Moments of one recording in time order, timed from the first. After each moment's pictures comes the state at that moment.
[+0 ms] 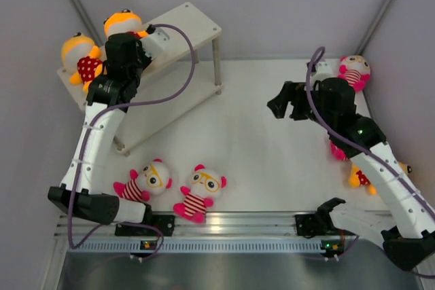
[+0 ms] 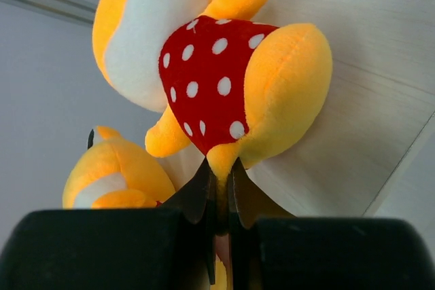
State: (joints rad) left arm -0.23 1.39 1.71 -0.66 -0.37 0.79; right arm 0.53 1.00 1.21 -0.56 -0.04 0.39
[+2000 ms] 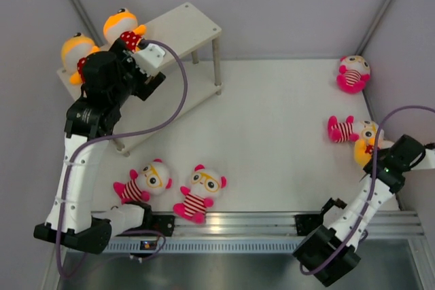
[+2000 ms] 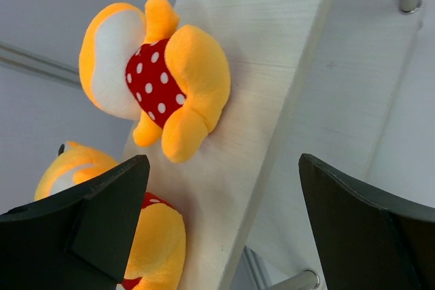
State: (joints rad) left arm -0.23 1.16 1.62 -0.70 -0.09 0.70; right arm -0.80 0.74 0.58 -0.51 0.08 0.63
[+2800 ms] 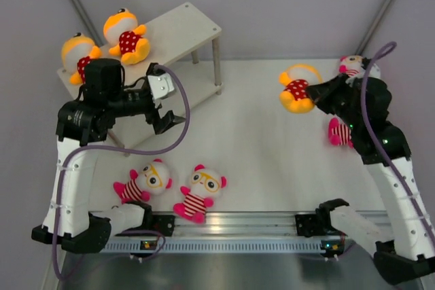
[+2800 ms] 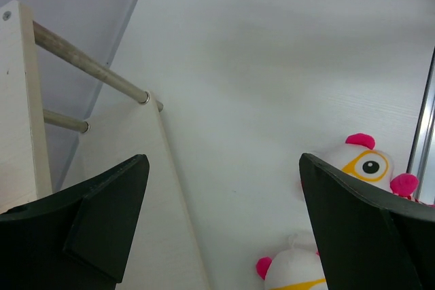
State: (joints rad) left arm -0.26 1.17 1.76 -1.13 0.75 0.74; right arm 0.12 0.87 1.23 -0.63 -0.03 0.74
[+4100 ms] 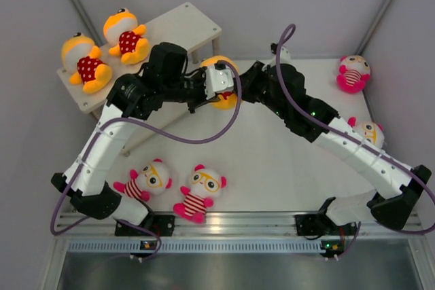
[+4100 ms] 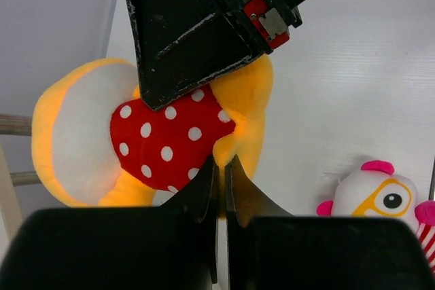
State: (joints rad) left arm -0.67 1.46 1.97 -1.10 0.41 0.68; right arm 0.84 1.32 1.46 -0.32 0.24 0.84
